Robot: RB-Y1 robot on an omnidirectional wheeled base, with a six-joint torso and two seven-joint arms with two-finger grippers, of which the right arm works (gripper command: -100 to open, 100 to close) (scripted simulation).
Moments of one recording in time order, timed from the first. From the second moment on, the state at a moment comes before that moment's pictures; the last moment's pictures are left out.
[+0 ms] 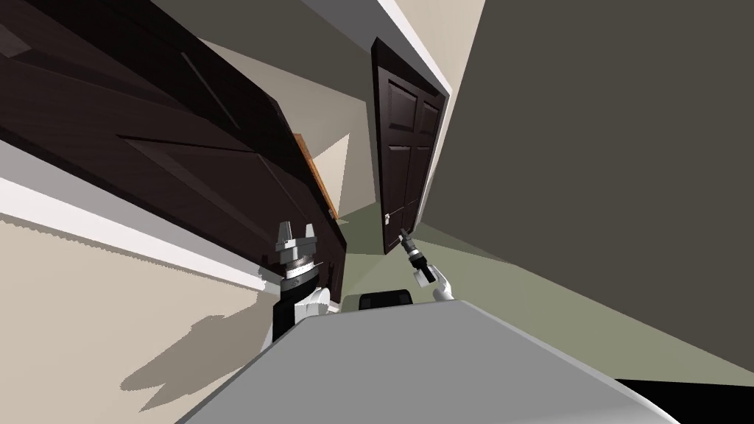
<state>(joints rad) 0.05 -0.10 0.09 -1.22 0.26 -0.69 -0.26</state>
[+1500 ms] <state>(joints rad) -0.08 -0.09 0.13 -0.90 0.32 -0.79 -0.31</state>
